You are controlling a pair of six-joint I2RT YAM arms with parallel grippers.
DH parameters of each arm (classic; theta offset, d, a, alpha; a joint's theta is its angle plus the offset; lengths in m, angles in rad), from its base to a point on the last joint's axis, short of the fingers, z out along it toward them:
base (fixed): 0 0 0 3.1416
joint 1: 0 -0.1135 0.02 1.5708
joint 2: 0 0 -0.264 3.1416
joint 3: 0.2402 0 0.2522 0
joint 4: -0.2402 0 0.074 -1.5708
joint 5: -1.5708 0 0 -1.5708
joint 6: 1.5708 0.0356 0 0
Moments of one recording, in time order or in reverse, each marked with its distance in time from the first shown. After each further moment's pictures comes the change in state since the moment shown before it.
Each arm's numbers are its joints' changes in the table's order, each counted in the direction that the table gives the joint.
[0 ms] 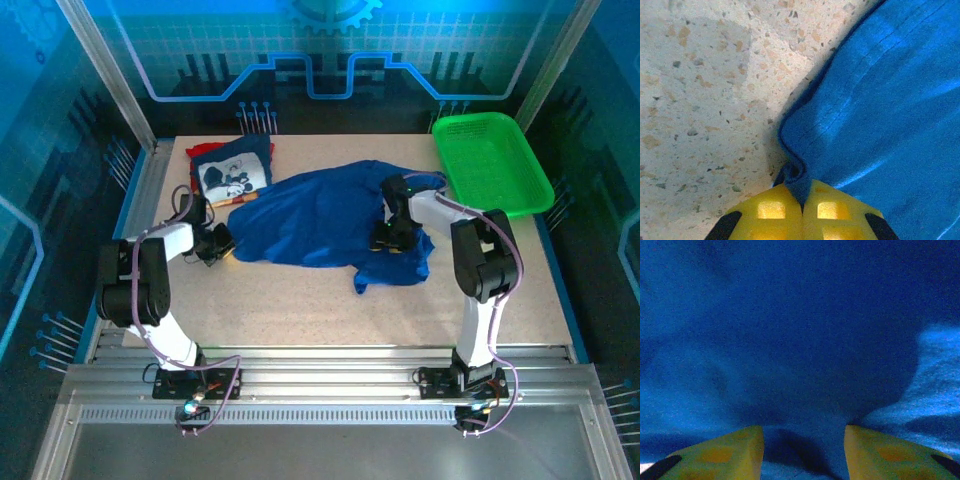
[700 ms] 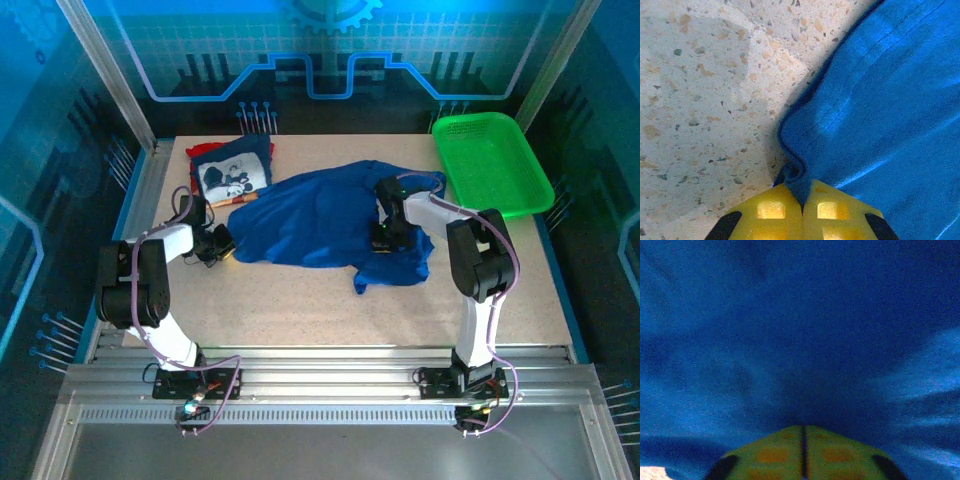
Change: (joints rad) left arm 0.000 -0.009 -0.010 0.000 -0.005 0.003; right arm -0.030 0.010 0.004 0.020 -0.006 -0.029
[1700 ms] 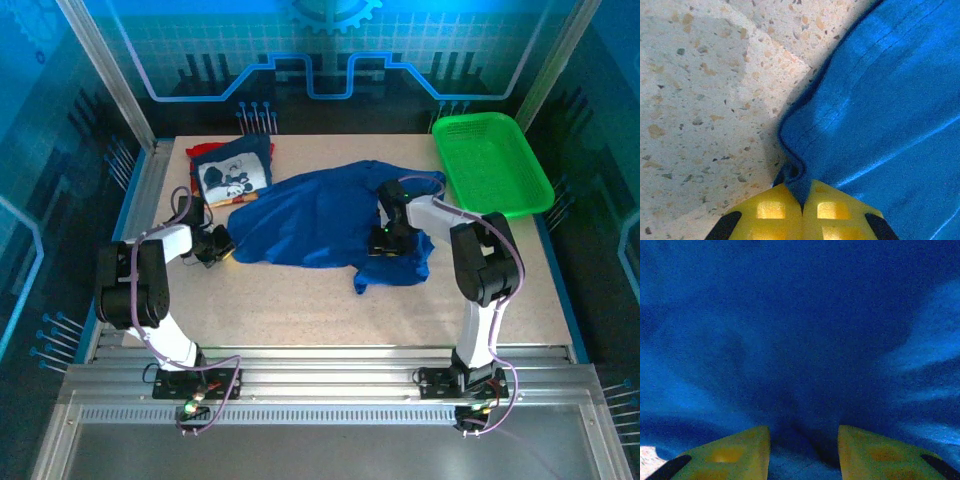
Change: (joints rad) left arm -0.011 -0.003 -0.004 -0.002 -0.018 0.023; right arm 0.000 -0.042 -0.063 0.017 0.003 -0.023
